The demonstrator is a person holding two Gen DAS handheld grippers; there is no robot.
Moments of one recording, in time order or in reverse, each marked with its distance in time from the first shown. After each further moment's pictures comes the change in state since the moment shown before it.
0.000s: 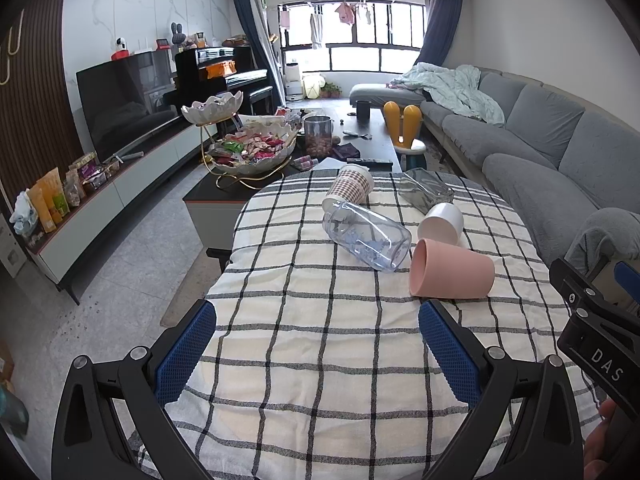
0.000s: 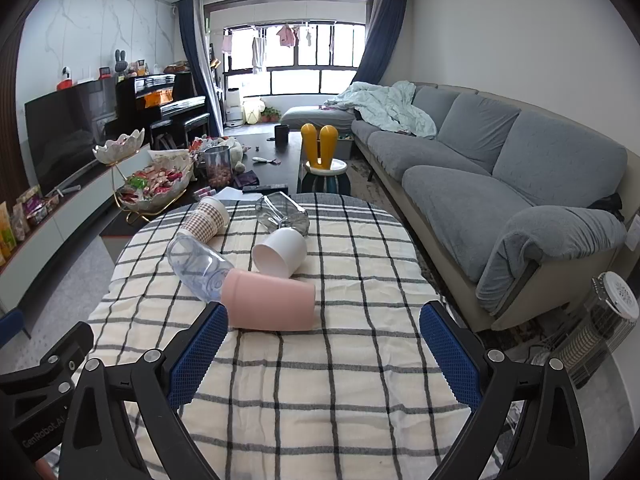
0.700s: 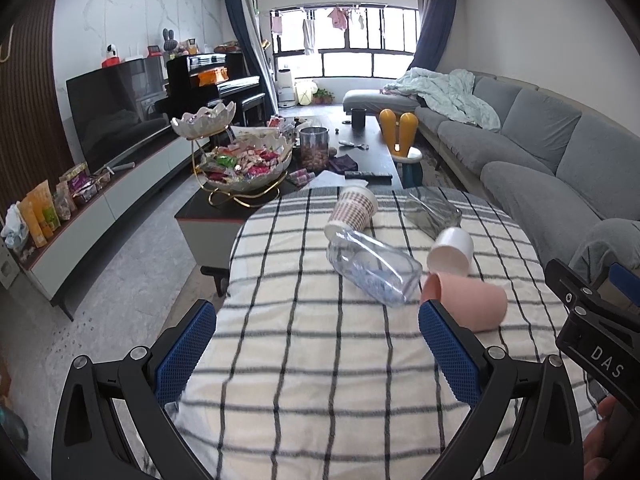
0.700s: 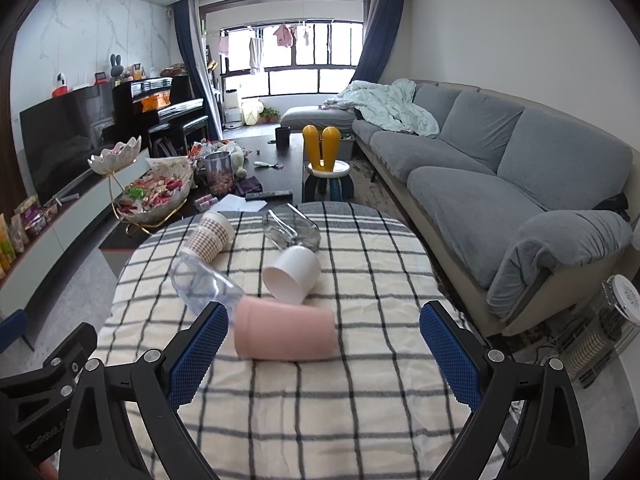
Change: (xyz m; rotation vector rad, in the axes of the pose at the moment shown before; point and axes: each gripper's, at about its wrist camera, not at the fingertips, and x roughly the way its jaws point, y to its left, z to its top) left arm 0.031 0.010 0.039 0.021 -0.019 -0.035; right arm 0.032 0.026 0.032 0.026 0.005 0.007
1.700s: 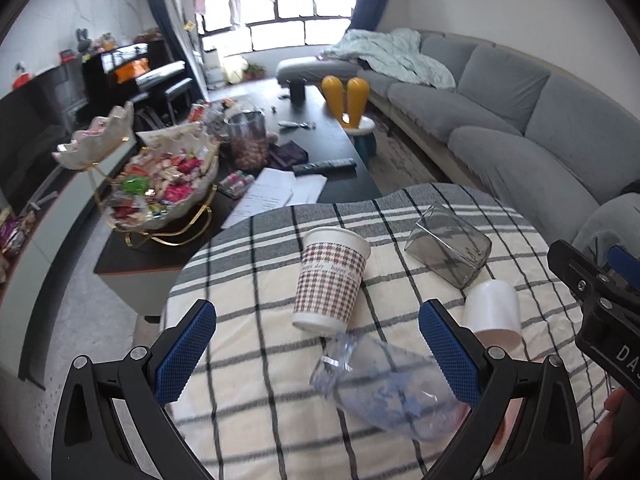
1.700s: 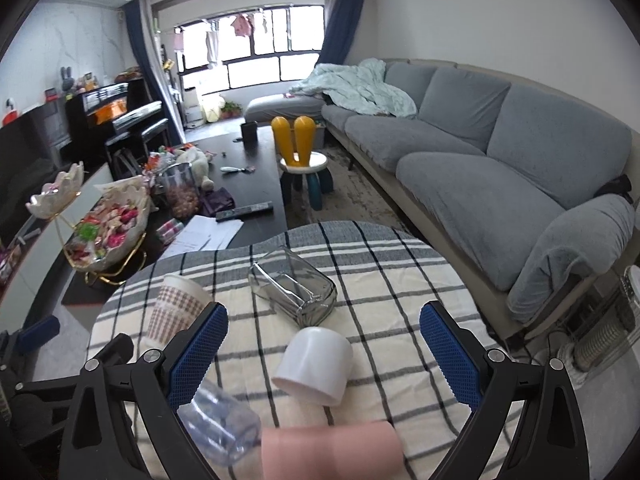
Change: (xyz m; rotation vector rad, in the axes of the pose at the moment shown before) left arm 0.191 -0.005 0.108 0.171 0.134 -0.213; right arm 0.147 0.034 0.085 0.131 0.081 -0.116
